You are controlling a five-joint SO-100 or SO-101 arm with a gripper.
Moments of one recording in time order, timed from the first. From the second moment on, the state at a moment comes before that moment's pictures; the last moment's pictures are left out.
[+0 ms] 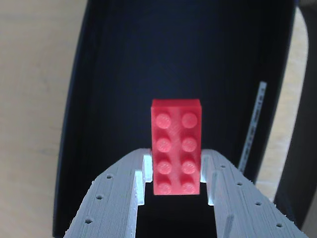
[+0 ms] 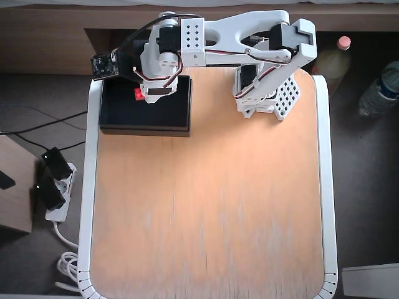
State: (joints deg) arm 83.9 112.9 108.4 73.0 187.6
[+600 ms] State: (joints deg) arm 83.6 114.4 108.4 72.7 186.5
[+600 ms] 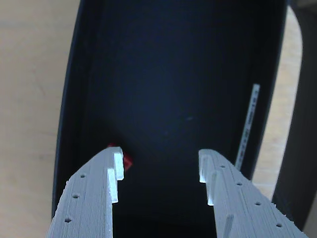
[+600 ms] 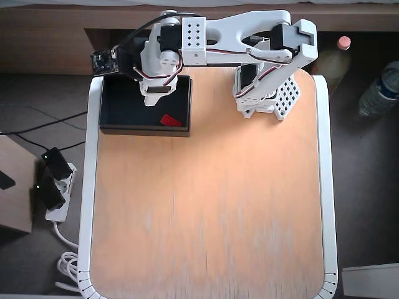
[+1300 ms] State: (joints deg) arm 54.2 137.4 108.6 72.7 177.5
